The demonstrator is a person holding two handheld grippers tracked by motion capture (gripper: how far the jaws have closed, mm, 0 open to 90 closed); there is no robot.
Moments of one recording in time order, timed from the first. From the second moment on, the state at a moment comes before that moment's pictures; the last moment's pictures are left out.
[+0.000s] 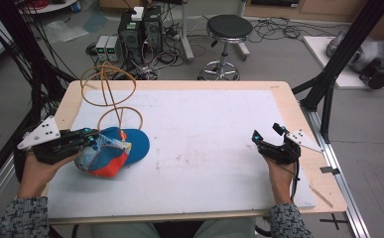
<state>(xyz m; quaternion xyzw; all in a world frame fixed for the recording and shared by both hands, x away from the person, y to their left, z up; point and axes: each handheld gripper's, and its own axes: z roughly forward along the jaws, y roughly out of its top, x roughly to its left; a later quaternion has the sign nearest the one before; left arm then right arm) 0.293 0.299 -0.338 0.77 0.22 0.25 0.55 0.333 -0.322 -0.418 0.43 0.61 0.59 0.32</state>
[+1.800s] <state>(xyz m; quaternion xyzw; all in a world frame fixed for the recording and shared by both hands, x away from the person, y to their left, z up) 0.330 0.224 -0.182 0.79 0.03 0.18 0.58 0.336 -0.338 -0.419 0.46 0.58 0.60 0.31</state>
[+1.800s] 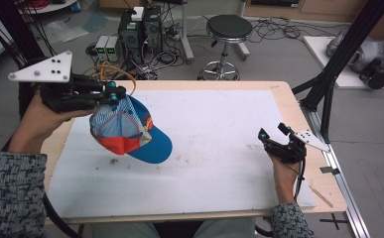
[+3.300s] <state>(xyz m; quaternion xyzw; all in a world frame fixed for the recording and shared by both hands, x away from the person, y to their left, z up) 0.430 0.298 -0.167 0.79 0.14 0.26 0.54 0.341 -0.338 -0.422 0.46 0.59 0.60 0.28</state>
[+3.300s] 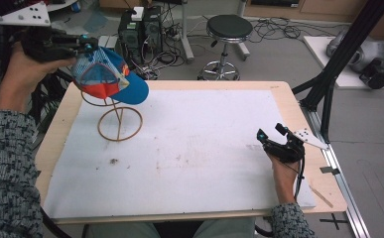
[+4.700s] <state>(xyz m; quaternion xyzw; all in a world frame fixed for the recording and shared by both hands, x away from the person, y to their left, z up) 0.432 0.331 -0.242 0.78 0.16 0.23 0.56 0.342 -0.336 -0.424 0.46 0.60 0.59 0.28</state>
